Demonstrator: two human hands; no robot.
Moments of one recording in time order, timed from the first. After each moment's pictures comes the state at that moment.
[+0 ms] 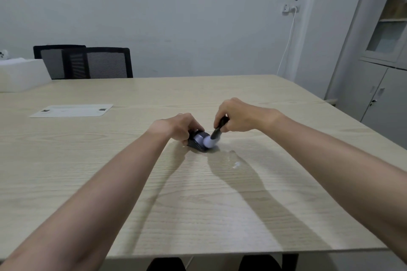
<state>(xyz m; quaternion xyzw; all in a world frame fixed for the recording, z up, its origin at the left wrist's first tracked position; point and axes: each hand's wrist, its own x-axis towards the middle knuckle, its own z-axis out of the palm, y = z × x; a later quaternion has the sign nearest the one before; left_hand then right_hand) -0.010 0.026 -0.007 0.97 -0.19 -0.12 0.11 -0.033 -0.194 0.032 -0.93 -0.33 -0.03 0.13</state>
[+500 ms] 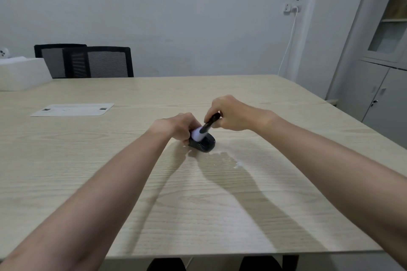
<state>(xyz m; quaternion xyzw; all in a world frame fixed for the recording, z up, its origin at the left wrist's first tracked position) -0.010 0.025 -0.006 0.97 -0.18 -0.12 0.12 -0.040 -0.175 0.036 -0.92 -0.37 -0.07 0.12</state>
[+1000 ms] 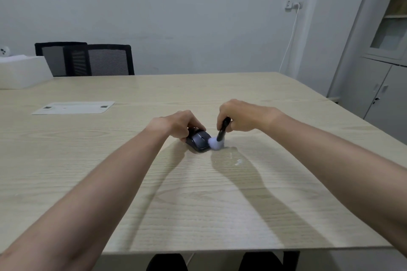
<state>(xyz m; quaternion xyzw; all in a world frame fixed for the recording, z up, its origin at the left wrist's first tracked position) -0.015 0.031 -0.008 0.96 -0.20 -0.11 0.14 -0.037 -0.192 0.030 -0.94 -0.35 -0.01 0.04</state>
